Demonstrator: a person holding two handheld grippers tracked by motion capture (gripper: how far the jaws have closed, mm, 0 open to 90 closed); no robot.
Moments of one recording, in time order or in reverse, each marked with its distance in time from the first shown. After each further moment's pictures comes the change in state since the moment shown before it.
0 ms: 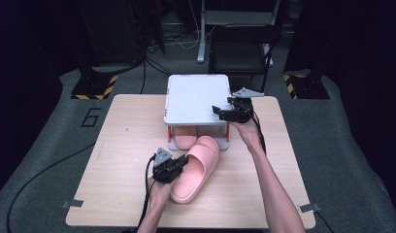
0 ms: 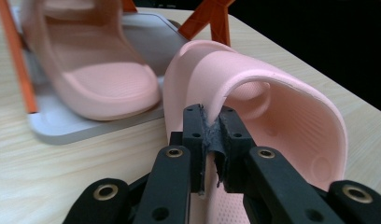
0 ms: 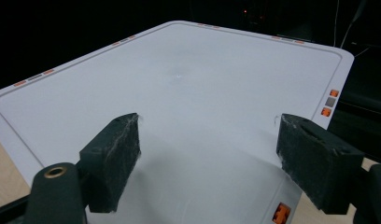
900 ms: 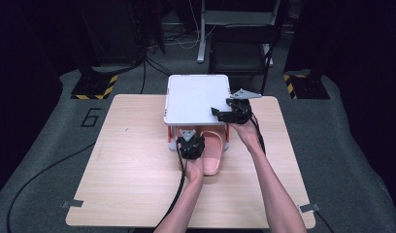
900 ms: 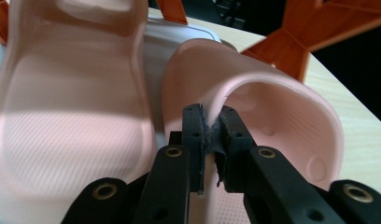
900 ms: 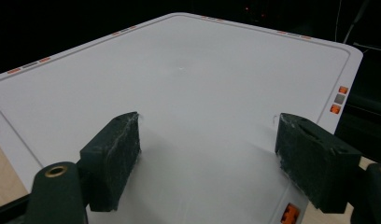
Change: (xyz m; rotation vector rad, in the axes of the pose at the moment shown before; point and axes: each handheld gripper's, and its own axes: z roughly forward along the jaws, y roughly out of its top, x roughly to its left) left arm -0.015 0.033 0.111 -0.052 0.300 -0.218; right arm 0.002 -0.004 0.005 0.020 -0.001 -0.033
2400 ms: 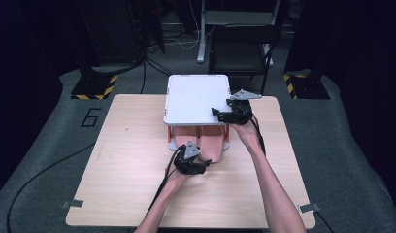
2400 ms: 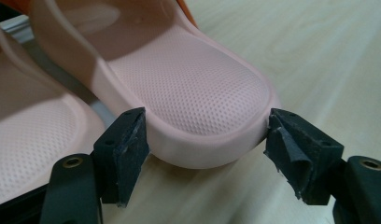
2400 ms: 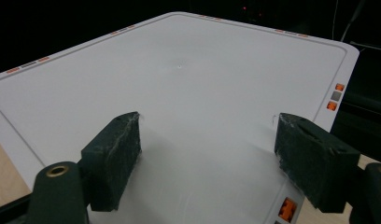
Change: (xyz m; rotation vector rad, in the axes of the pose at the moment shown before) left arm 0.024 -0.021 -0.029 0.155 -0.375 0.599; right arm 0.001 -0.001 -0.002 -0.004 -0.011 0.007
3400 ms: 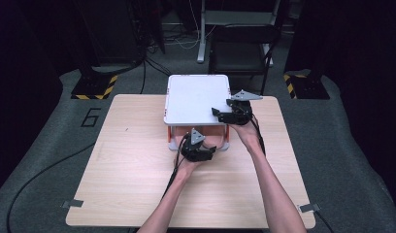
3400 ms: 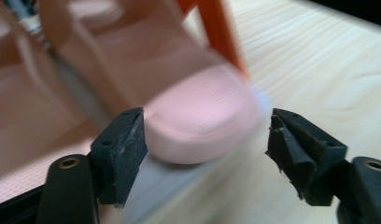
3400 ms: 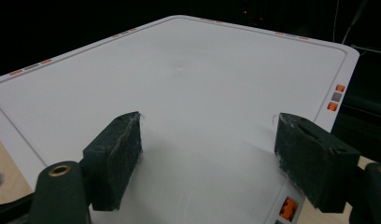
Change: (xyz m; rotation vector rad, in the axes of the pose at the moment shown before) left arm 0.010 0.026 0.019 -0.055 0.015 -0.131; right arm -0.001 -0.002 0.000 -0.021 0.005 0.004
